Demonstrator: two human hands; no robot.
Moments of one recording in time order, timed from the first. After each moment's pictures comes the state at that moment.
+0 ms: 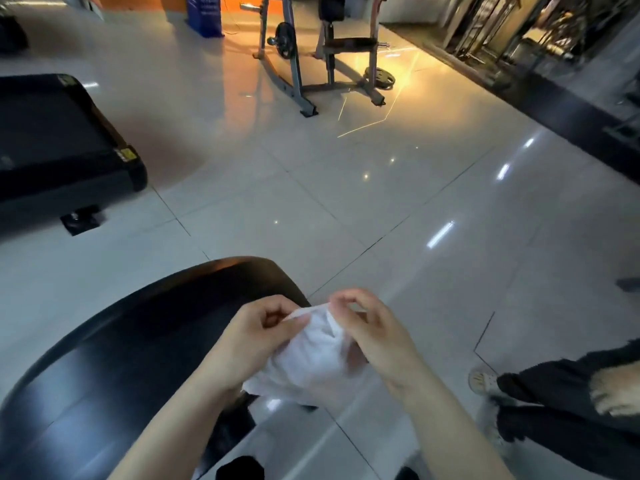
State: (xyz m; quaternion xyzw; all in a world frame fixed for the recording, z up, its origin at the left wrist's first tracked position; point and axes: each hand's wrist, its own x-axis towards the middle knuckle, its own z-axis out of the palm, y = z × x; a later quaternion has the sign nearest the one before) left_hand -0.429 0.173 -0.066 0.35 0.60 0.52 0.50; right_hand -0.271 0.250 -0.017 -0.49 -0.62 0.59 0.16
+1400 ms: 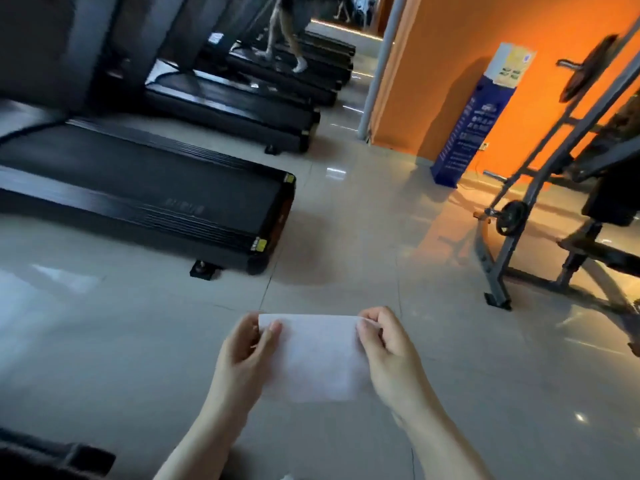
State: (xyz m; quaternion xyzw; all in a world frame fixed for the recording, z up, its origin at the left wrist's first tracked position) left_hand -0.600 0.722 -0.079 -0.03 0.67 0.74 0.01; right_hand -0.574 0.904 -0.045 -0.12 -0.84 0.53 0.07
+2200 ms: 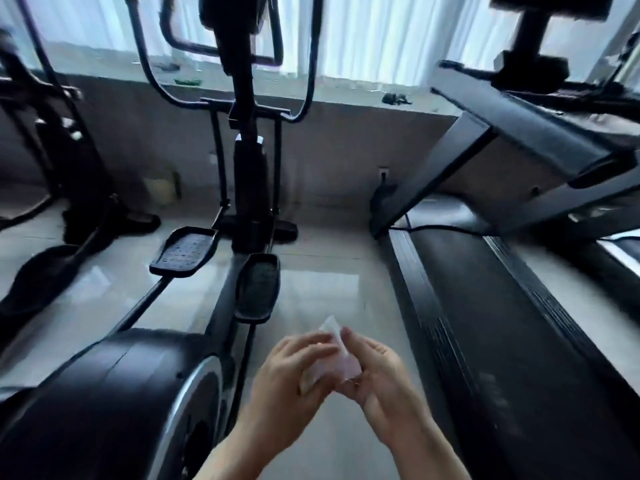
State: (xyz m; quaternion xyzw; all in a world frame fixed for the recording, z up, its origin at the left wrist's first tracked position) left_hand -0.885 0.404 -0.049 -0.35 0.80 0.31 -0.38; right_hand -1.026 0.454 0.005 0.22 -0.50 0.59 -0.60
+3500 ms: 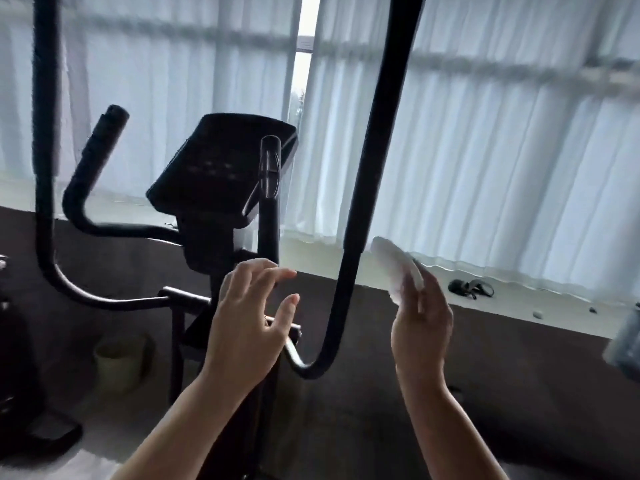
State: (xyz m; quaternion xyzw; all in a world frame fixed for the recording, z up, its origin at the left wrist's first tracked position) left_hand -1.142 -0.519 0.165 -0.42 0.68 -0.04 -0.61; right_hand -1.327 -0.503 0.191 0.50 -0.41 0.76 0.00
